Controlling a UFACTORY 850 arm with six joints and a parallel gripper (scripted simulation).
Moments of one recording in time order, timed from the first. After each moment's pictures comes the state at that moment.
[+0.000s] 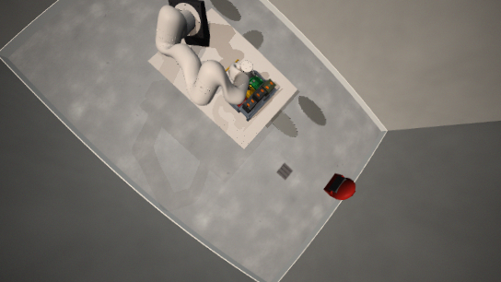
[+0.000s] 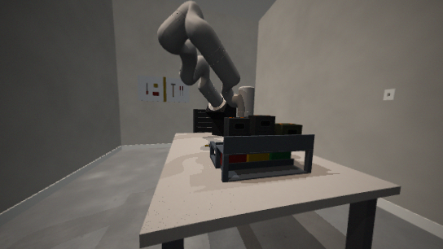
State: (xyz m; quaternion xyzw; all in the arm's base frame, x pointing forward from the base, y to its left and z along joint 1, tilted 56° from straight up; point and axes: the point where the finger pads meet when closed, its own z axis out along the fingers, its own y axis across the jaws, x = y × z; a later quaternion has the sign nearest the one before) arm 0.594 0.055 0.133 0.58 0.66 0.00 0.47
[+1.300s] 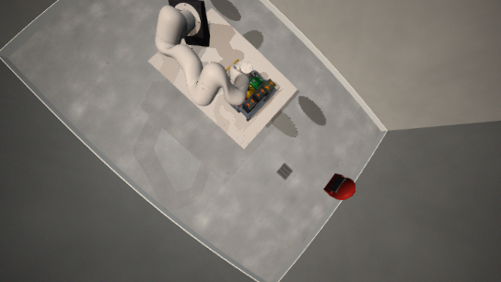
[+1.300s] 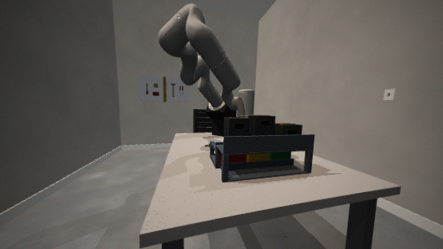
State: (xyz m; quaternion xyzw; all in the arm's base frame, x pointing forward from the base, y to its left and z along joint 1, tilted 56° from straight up) arm 0.604 0.046 0.124 0.58 0.66 0.00 0.47
